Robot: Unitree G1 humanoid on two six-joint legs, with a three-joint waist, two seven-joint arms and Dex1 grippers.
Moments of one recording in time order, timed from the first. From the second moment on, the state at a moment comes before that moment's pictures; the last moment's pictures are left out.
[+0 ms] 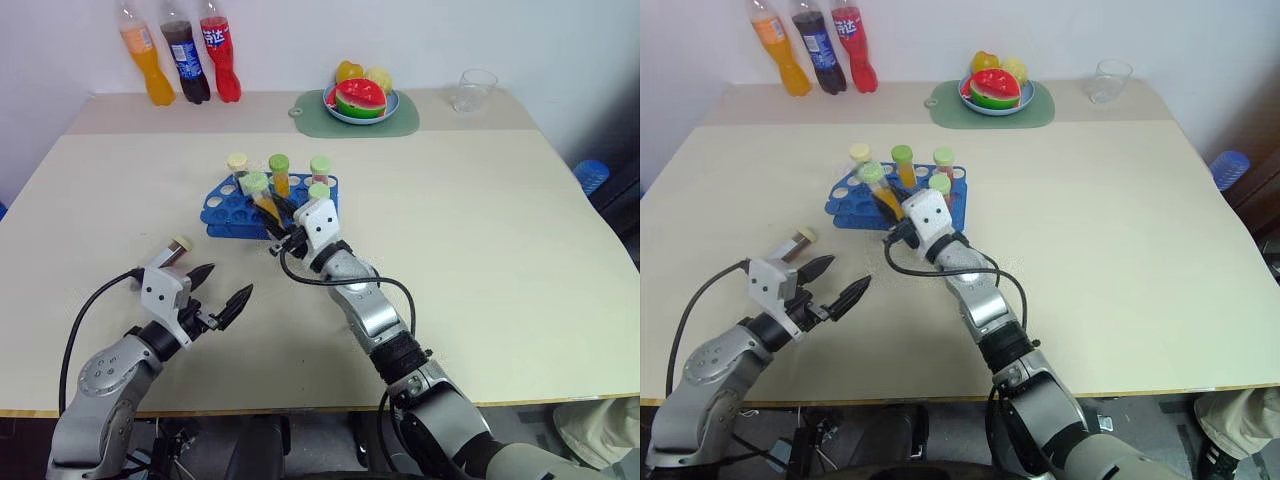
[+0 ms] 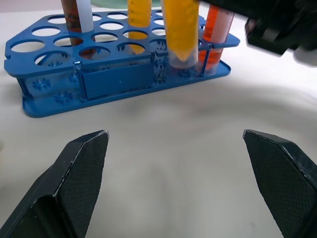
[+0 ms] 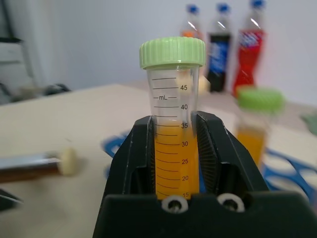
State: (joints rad) left arm 0.19 0.45 0.20 -0.42 -0.45 0.31 -0.57; right arm -0.60 0.13 0.27 0.46 0.02 -0.20 0.27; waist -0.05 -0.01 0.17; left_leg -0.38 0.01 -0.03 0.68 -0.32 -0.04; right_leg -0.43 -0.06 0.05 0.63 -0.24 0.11
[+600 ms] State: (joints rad) left arm 0.20 0.45 0.20 -0.43 -0.45 0.32 -0.56; right arm -0.70 0.13 0.26 0.58 0.04 -0.28 0.24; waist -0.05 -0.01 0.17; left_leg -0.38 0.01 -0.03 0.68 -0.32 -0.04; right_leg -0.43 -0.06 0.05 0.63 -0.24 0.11
